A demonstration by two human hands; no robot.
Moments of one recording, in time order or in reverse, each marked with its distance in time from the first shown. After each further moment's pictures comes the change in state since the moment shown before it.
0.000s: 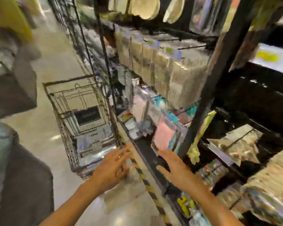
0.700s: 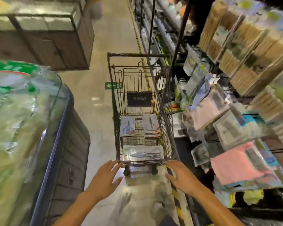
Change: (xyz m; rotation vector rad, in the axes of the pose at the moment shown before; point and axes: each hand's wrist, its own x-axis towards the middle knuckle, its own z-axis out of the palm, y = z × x) left_hand -0.117 -0.264 0.040 -0.084 -0.104 -0.595; right_hand 0.243 -0.084 0.176 -0.129 -0.432 -0.147
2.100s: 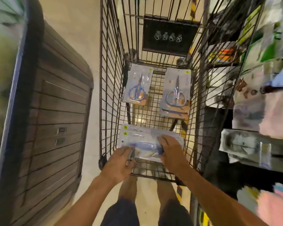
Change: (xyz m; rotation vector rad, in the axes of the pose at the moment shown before) left_hand 0.226 -0.038 0.144 -0.446 -0.316 -0.465; right_hand 0.309 0.109 0.133 -0.024 -0.199 -0.130
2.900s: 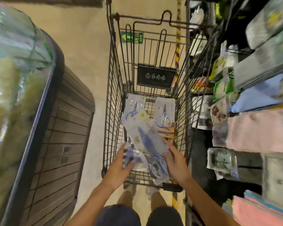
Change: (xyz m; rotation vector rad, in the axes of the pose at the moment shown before) left_hand -0.061 0.095 -0.078 -0.673 0.158 -0.045; right_hand -0.065 -0.056 -0.142 0.799 0.145 0.151
